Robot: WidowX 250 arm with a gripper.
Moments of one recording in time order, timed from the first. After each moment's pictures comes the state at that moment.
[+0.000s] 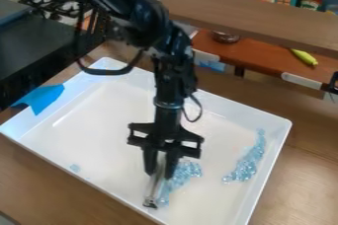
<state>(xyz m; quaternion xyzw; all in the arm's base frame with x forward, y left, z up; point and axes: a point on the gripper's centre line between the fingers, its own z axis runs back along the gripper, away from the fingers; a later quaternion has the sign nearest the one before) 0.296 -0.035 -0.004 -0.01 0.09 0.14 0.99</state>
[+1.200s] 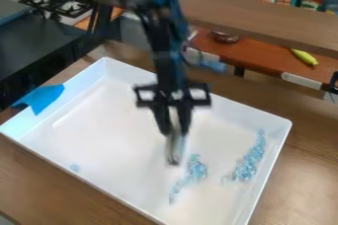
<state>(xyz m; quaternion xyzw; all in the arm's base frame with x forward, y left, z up) 0.327 -0.023 0.062 -0.12 0.03 0.17 0.98</state>
